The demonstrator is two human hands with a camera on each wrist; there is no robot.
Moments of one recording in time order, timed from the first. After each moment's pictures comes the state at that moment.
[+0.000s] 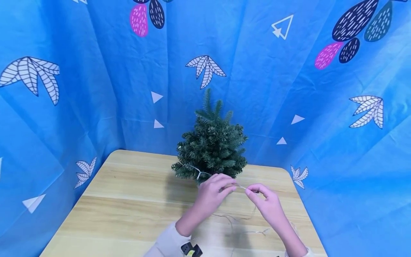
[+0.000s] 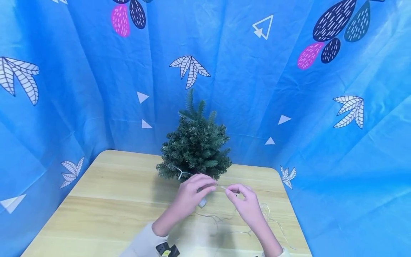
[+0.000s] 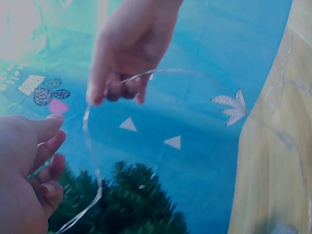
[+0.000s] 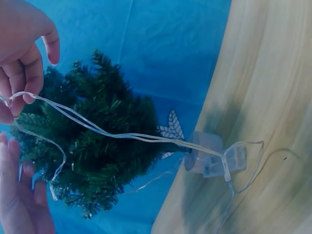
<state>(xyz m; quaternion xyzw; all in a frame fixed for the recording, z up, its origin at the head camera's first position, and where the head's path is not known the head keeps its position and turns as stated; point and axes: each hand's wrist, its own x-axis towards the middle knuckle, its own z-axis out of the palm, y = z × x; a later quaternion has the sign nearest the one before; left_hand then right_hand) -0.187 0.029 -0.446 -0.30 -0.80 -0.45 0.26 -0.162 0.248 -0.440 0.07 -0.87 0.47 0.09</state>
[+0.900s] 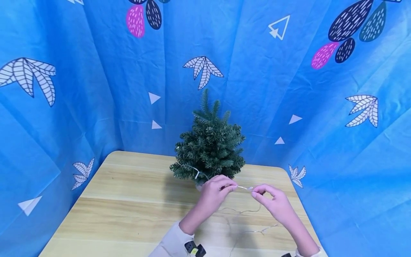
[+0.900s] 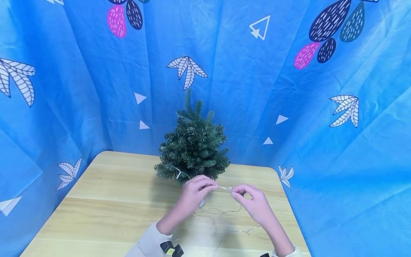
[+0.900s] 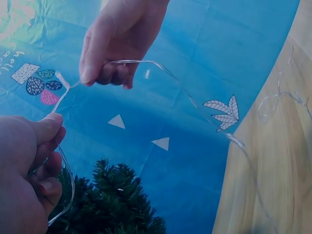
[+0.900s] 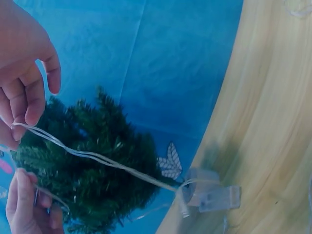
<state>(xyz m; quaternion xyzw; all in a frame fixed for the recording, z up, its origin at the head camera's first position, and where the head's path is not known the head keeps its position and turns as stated) -0.195 0.044 -0.459 -0.28 -0.79 -0.50 0.23 -0.163 0.278 -0.429 0.10 -0.90 0.43 0.06</state>
